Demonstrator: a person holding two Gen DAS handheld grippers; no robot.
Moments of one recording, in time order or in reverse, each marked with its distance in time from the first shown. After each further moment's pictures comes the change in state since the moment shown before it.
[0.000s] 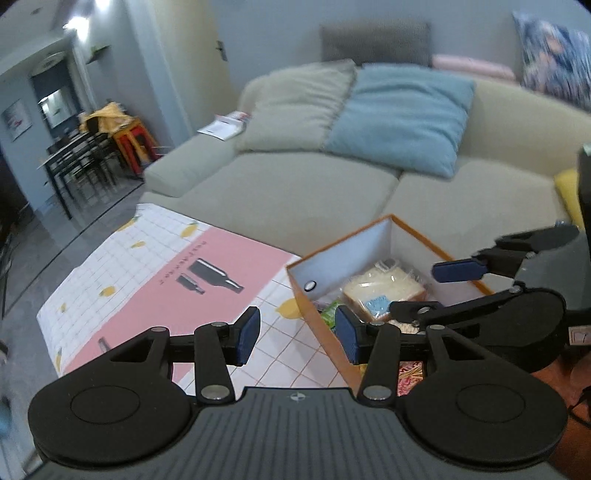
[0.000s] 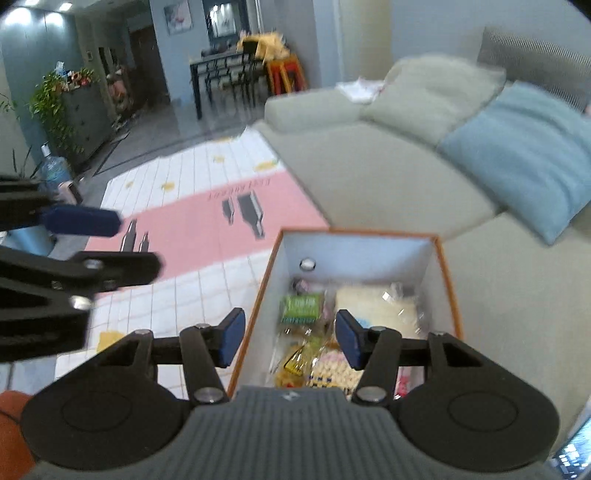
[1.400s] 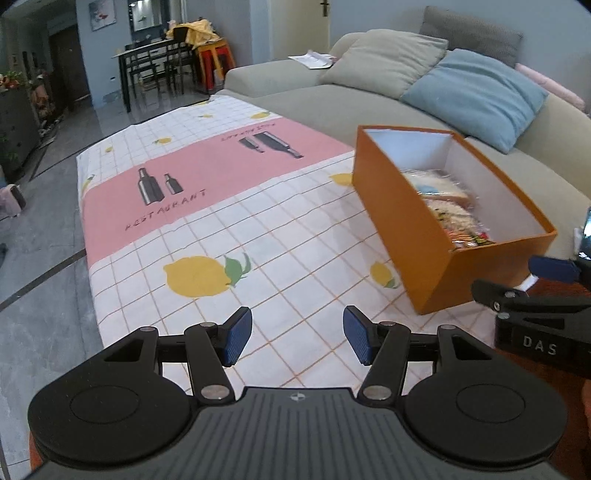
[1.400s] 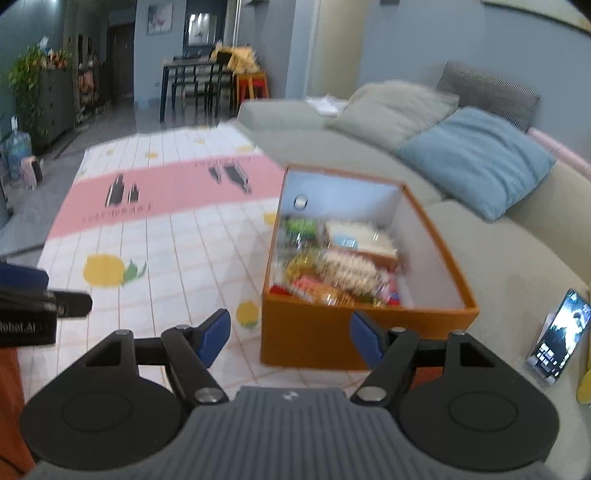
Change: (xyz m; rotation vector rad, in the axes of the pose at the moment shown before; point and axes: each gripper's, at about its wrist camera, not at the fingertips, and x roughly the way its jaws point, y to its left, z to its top) left arm -0.016 0.020 -0.186 -0.318 0.111 0.100; right arm -0.039 0.082 -0.150 -0.053 0.005 -0.178
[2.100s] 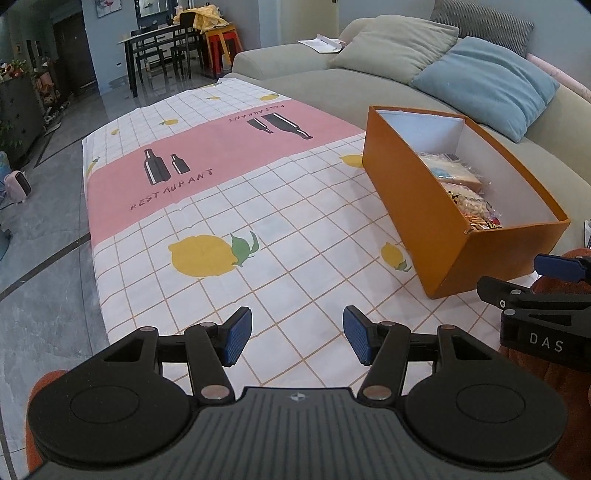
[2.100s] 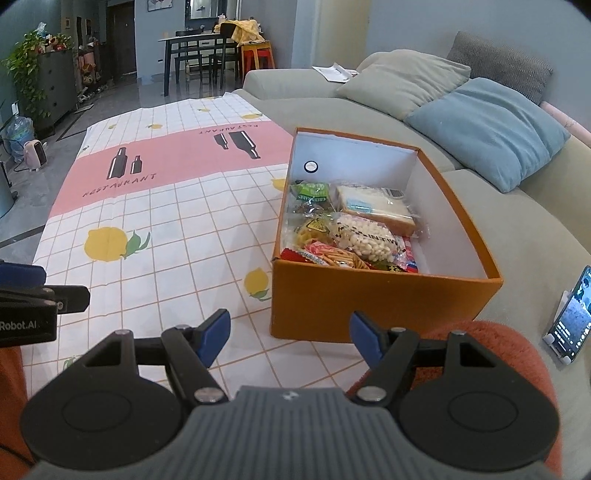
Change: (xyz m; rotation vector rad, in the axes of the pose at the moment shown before) left arm 0.005 0.003 -0.003 -0.015 0.054 0.010; right arm 0.007 0.004 -0.006 -0.001 0.050 0.013
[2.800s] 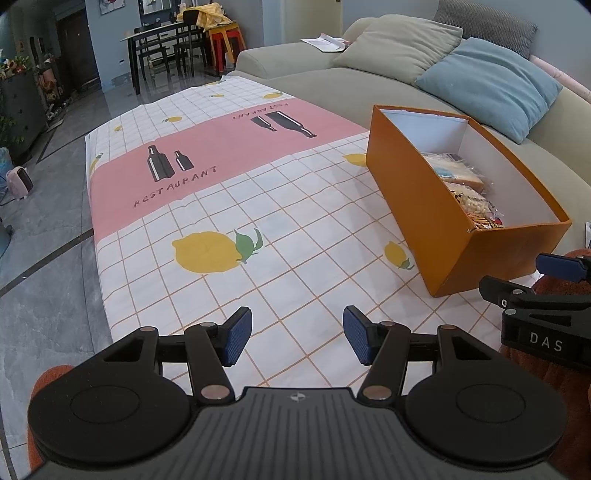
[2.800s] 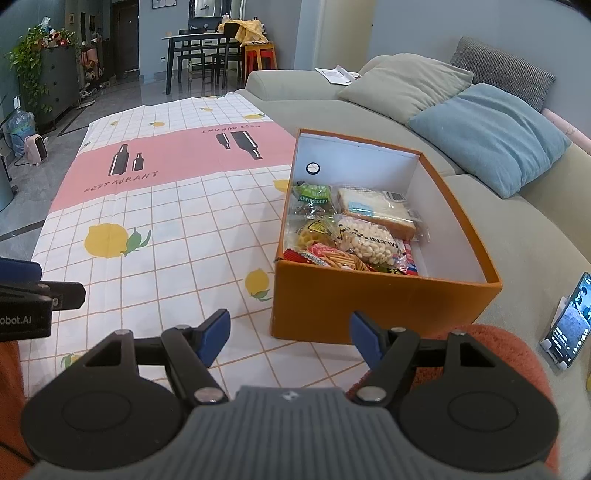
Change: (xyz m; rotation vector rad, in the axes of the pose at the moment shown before) left arm -0.002 0.003 -0.001 -0.014 0.005 0.003; right arm -0.001 0.002 -0.001 -0.014 -0.002 -0.008
